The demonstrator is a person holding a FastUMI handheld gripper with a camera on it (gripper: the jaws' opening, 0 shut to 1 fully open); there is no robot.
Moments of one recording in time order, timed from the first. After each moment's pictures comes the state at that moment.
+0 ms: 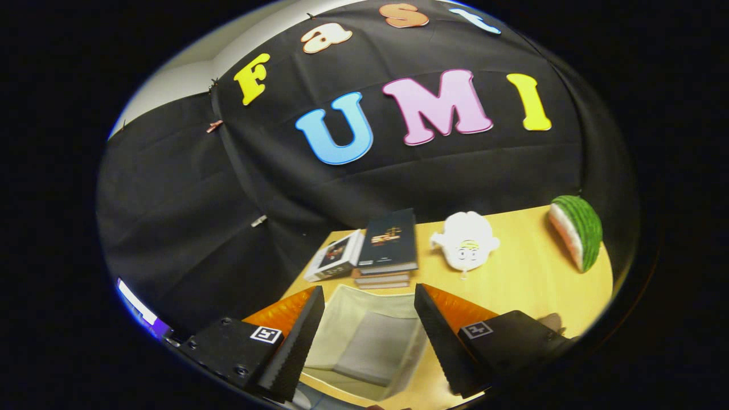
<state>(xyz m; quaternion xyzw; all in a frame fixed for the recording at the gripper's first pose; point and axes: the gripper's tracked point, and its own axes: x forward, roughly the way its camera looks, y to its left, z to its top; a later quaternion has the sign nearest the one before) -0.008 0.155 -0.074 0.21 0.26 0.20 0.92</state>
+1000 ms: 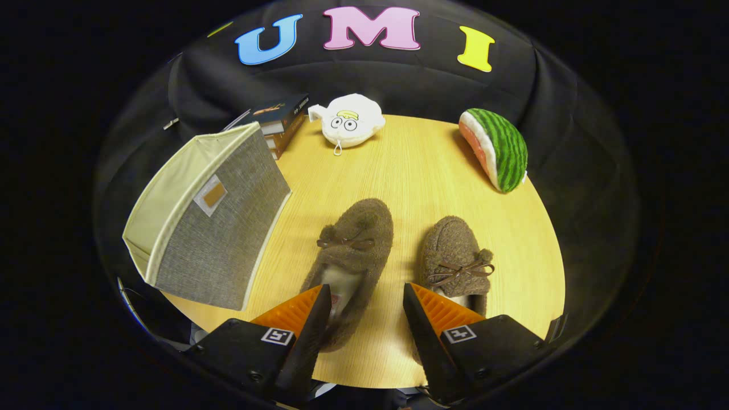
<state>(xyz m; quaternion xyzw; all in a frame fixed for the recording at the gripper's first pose) -0.113 0.049 -0.341 0.06 0.47 0.10 0.87</state>
